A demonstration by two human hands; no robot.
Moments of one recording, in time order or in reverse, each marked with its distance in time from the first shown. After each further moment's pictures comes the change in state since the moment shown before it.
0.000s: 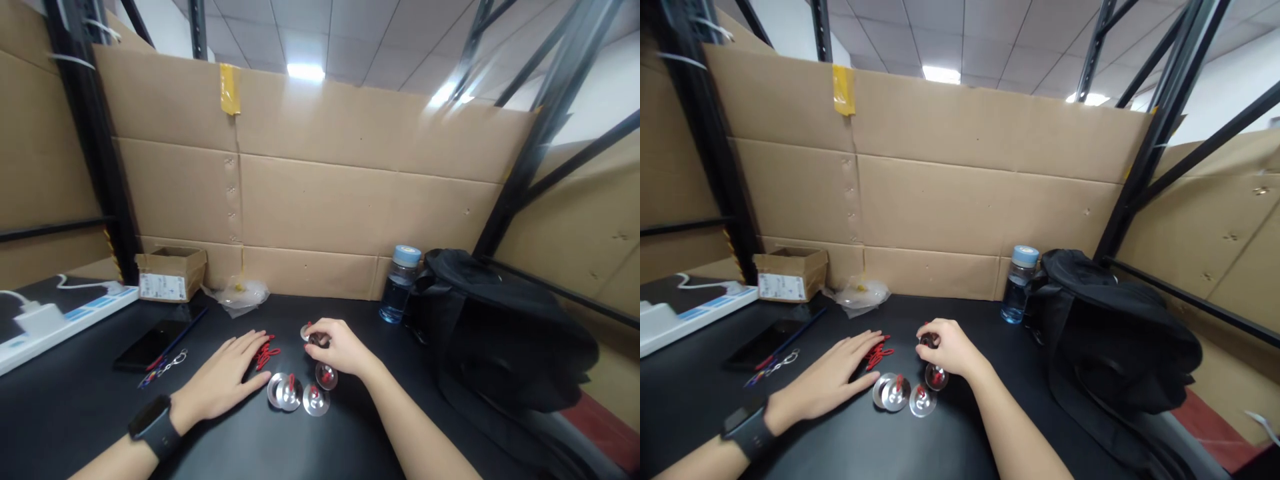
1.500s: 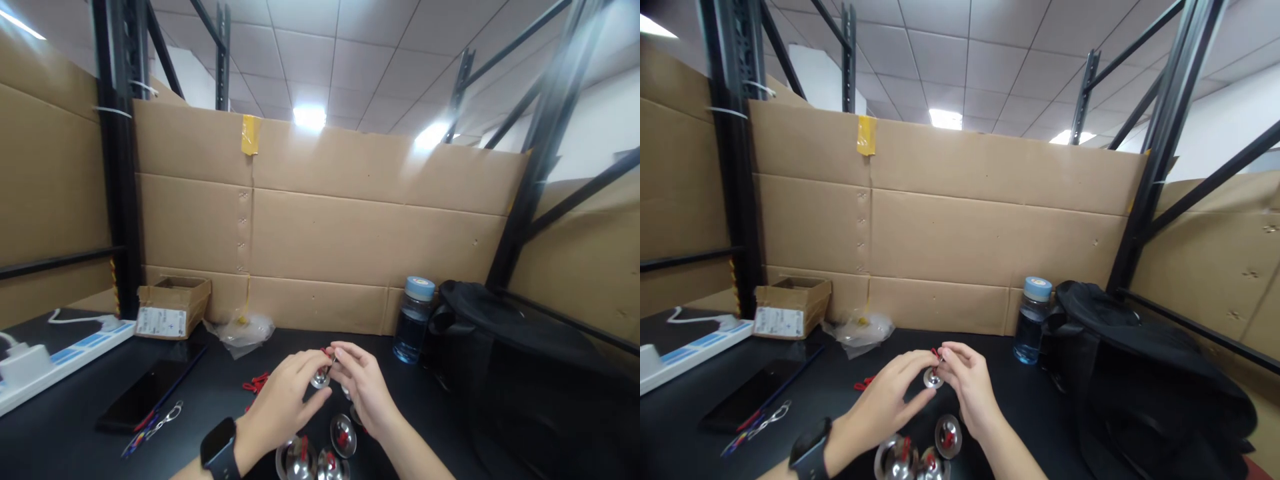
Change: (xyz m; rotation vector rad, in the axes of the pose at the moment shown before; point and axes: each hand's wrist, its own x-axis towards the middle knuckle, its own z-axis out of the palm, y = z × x) left_hand 0.063 0.081 -0.018 -0.283 0.406 0.393; right_hand 0.010 -0.016 0.006 1.095 0.466 0.366
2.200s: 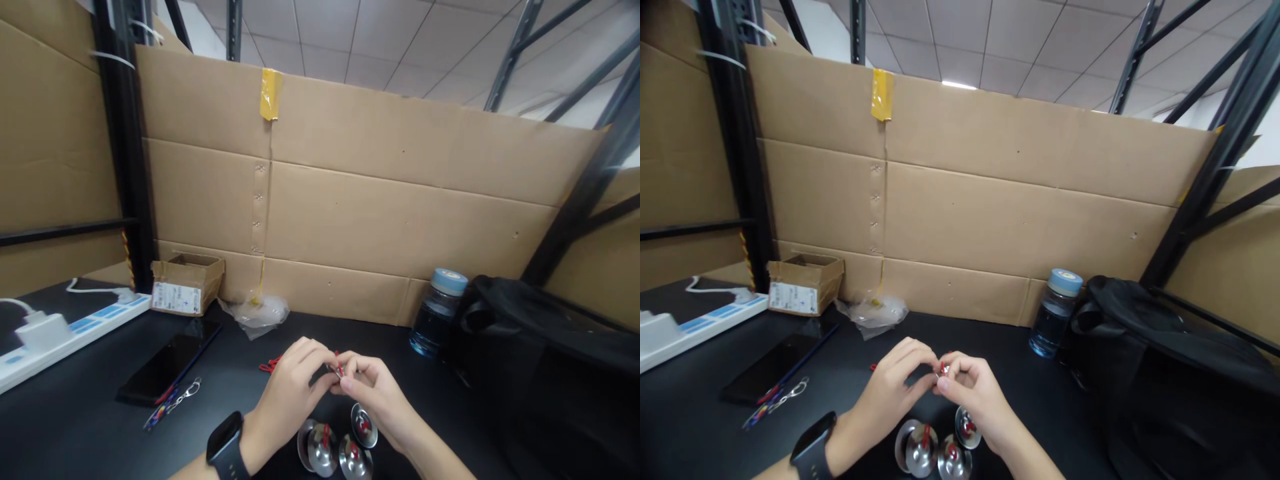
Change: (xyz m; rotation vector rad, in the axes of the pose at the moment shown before) left_hand -0.009 -0.008 -0.006 -0.147 0.227 -0.038; right_hand -0.018 0.004 0.014 -0.194 -0.314 0.079
